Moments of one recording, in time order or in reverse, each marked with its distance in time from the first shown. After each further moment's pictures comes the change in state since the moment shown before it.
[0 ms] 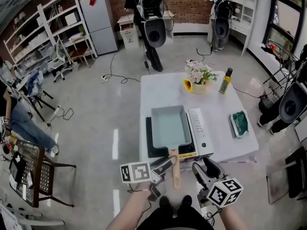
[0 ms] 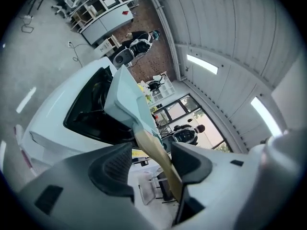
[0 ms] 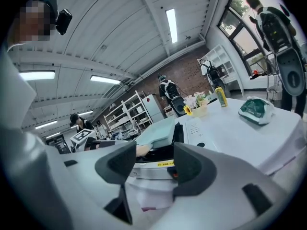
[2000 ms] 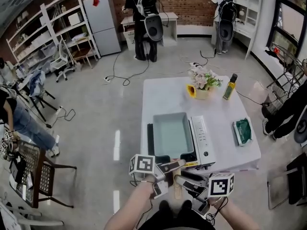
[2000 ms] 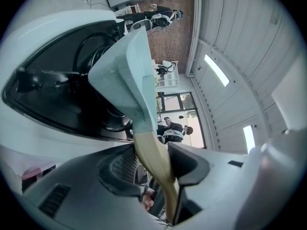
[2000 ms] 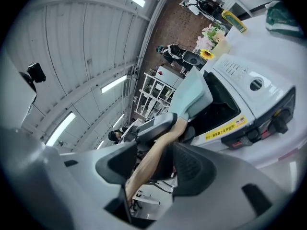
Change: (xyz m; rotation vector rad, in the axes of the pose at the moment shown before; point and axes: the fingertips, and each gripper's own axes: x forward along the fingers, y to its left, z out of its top) left arm 0.047 0.002 -0.006 -0.309 0.218 -0.152; right arm 0.048 0.065 -0.034 0.448 0.347 0.478
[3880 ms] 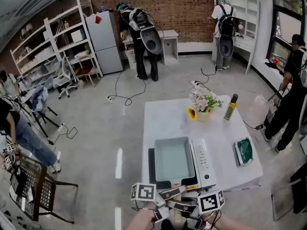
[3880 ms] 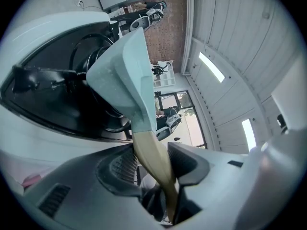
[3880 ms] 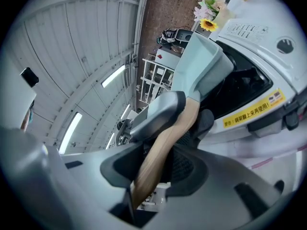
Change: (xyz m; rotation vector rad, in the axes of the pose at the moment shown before) left arm 0.004 0.000 0.000 0.067 -0.010 -0.015; right arm 0.038 0.000 -0.015 0.064 0.196 0.096
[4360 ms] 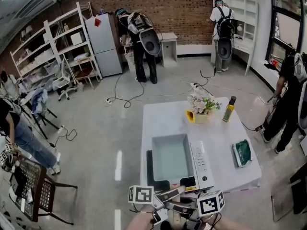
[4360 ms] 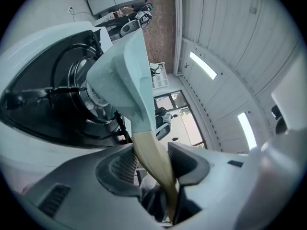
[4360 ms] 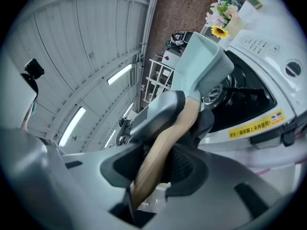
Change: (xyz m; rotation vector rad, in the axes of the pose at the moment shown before) left arm 0.001 -0.025 0.004 0.101 -0.030 -0.031; right arm -0.009 0.012 0.002 -0.069 -0.005 0.013
